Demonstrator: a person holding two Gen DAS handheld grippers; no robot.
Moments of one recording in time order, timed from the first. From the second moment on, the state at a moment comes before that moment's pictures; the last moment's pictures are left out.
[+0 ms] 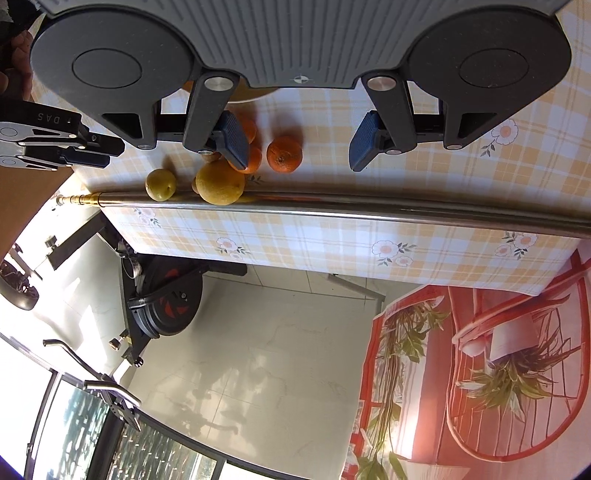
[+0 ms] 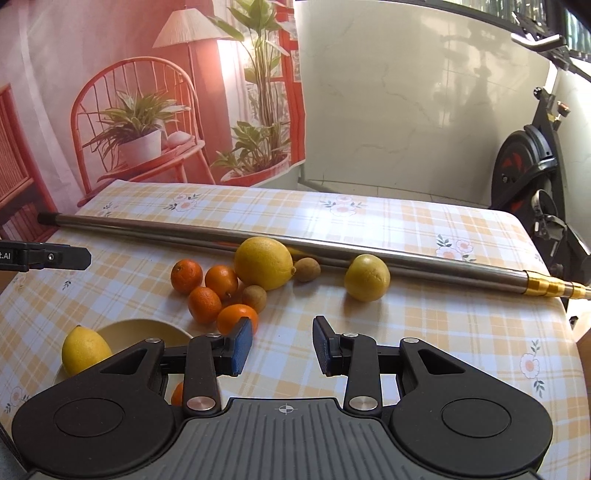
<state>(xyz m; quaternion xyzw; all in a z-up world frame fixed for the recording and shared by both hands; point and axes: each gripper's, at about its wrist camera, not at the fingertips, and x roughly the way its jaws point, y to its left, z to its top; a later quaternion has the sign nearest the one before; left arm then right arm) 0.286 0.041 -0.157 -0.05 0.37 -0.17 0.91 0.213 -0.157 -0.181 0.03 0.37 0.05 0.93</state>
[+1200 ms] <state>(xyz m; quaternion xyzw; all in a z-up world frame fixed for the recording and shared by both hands) 0.372 -0.005 -0.241 -0.04 0.47 -0.20 0.86 0.257 -0.204 -0.206 0.05 0.36 0.01 0.93</state>
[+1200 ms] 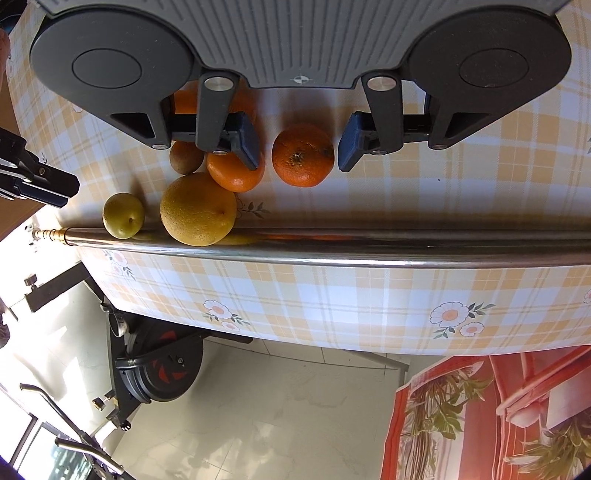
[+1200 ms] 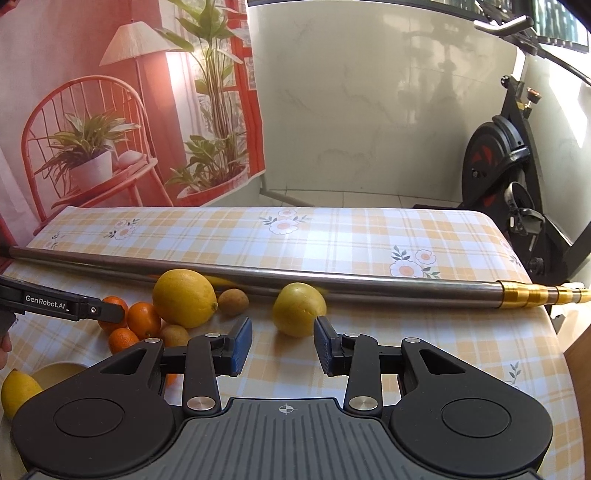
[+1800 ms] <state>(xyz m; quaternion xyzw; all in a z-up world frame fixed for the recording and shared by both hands) 0.337 0.006 -0.207 -0.05 0.43 -0.21 0.88 0.292 -0.208 -0.228 0.01 0.36 0.01 0.93</state>
